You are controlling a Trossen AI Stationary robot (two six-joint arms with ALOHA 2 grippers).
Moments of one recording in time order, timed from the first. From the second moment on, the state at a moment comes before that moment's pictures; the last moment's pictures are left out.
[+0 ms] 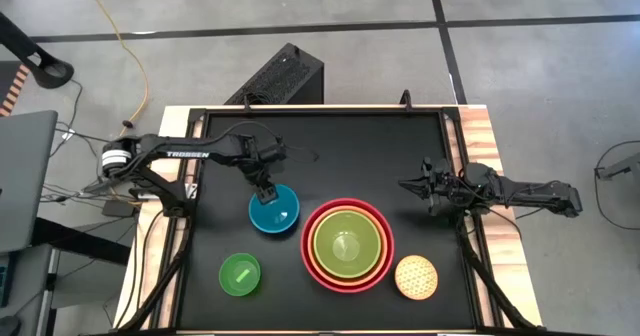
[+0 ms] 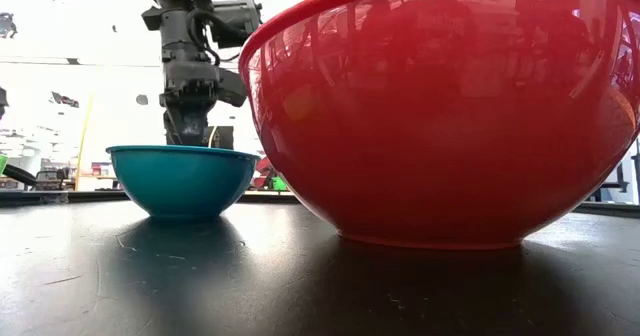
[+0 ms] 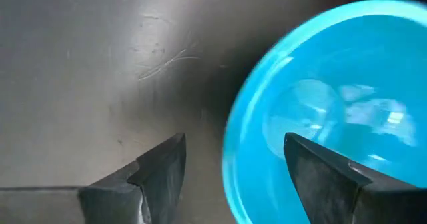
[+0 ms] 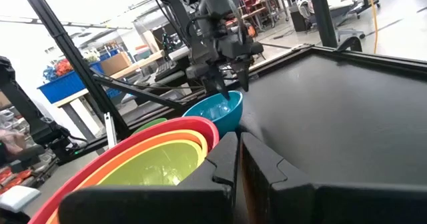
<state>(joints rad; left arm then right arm) 0.29 1.48 0.96 -0.75 0.11 -0.19 -0.09 0.03 0.01 0.01 0.00 0.41</state>
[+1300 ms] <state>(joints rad) 0.27 1.51 1.28 -0.83 0.27 -0.11 -0.09 0.03 0.01 0.01 0.00 0.41</state>
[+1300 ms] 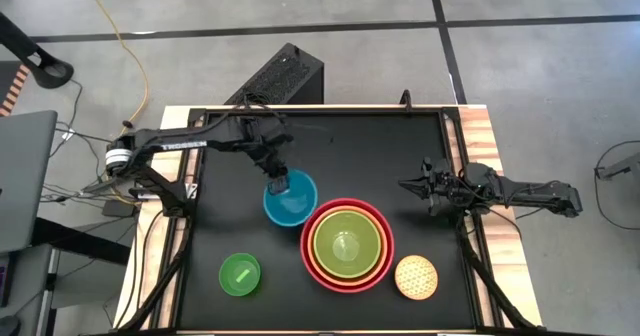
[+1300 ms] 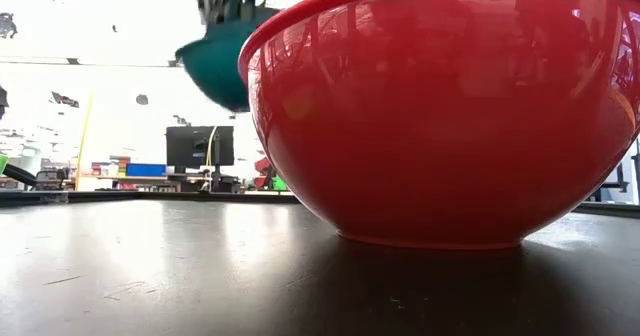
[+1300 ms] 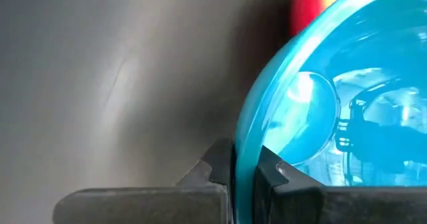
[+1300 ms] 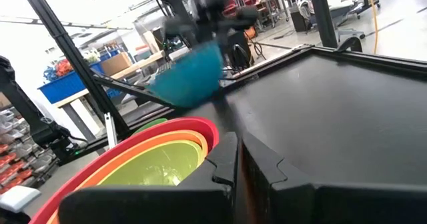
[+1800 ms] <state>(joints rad) -0.03 1.67 1.34 -0.29 0.26 -0.35 -0.09 0.03 0.01 0.01 0.00 0.41</state>
